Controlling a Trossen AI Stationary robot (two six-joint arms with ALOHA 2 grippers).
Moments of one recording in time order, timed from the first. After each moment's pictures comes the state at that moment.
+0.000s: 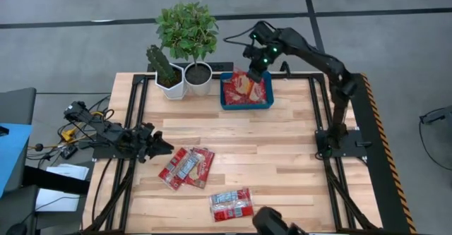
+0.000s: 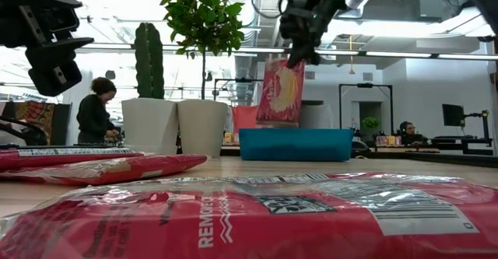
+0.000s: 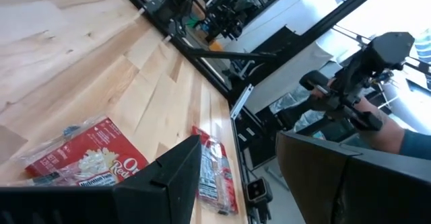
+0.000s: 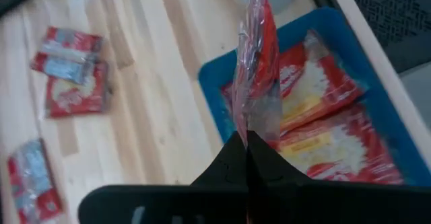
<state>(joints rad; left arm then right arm) -0.52 0.01 0.01 0.08 -0.38 -0.85 -0.70 1.90 1.96 -1.17 -0.42 -0.20</state>
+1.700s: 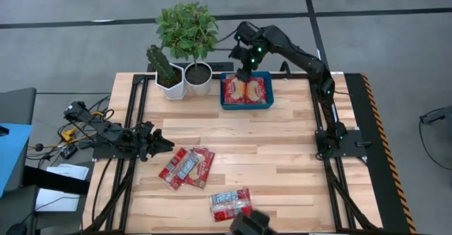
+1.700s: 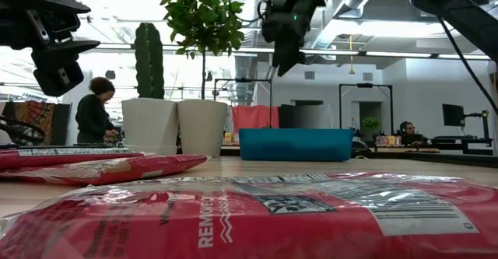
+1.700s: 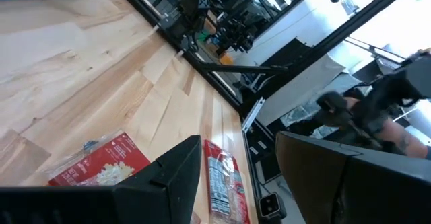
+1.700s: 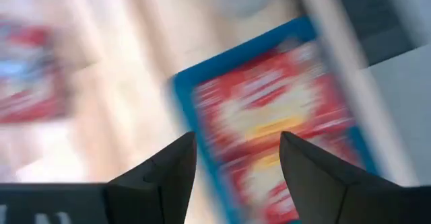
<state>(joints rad) -0.52 0.01 0.01 0.09 -0.44 -0.81 -0.61 2.14 2.34 -1.41 -0.29 -0.16</state>
